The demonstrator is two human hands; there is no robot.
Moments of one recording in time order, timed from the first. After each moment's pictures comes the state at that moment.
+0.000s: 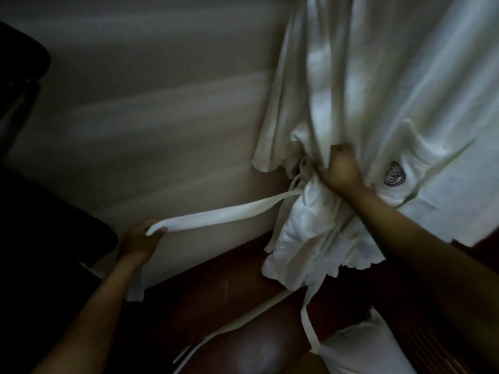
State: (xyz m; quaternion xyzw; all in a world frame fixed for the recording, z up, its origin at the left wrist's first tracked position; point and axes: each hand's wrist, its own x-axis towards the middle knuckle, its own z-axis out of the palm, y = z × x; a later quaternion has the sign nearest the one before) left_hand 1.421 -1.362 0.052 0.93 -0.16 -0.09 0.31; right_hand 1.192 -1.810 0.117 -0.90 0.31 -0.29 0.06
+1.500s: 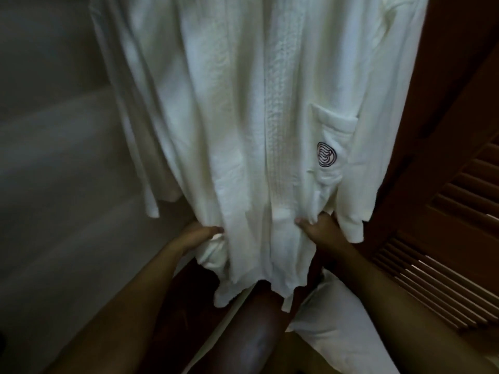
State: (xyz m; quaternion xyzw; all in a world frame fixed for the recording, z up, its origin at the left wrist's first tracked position) left_hand 1.320 -1.636 0.039 0.78 -0.39 -0.39 0.30; right_hand 1.005 -1.769 0.031 -0.67 0.55 -0.21 0.46
